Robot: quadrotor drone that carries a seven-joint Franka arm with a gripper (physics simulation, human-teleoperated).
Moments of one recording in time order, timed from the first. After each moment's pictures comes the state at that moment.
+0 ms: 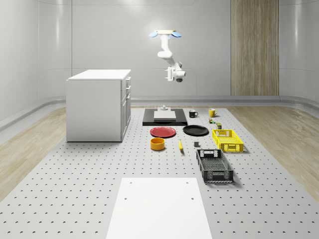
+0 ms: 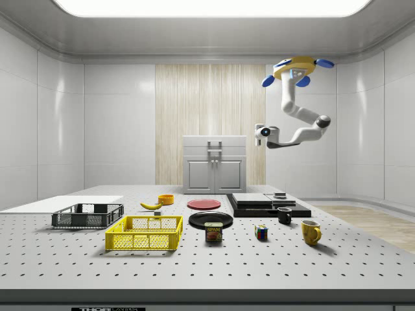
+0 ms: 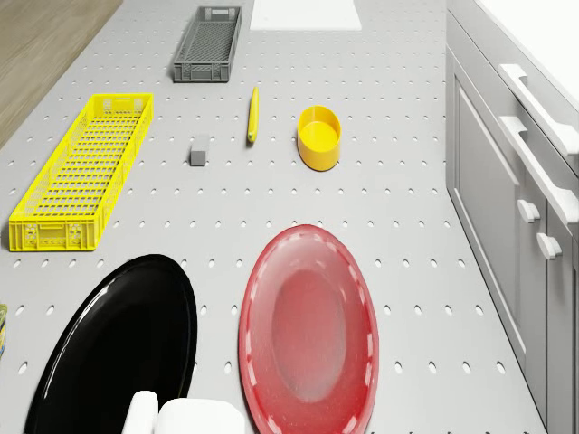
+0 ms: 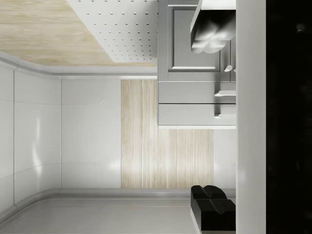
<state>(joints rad) 0.58 -1.03 -0.84 -2.45 0.88 1.65 0.75</state>
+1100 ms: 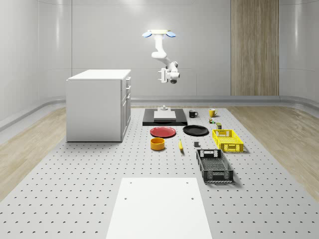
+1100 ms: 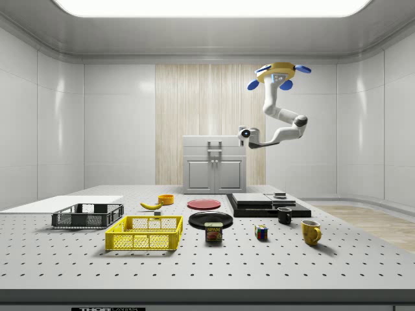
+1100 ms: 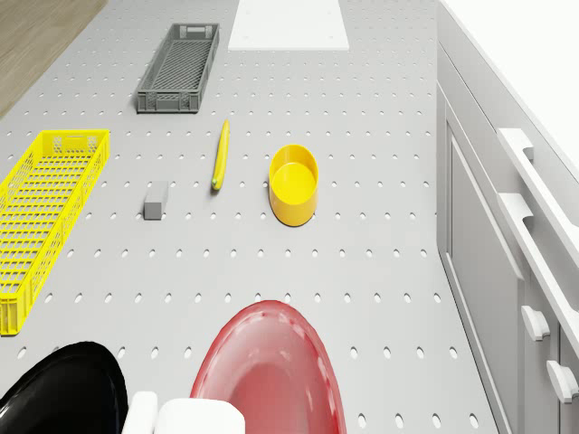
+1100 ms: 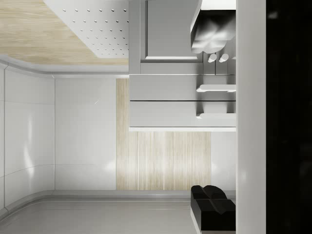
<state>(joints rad) 0.64 -1.09 -0.86 -2.46 0.83 1.71 0.79</state>
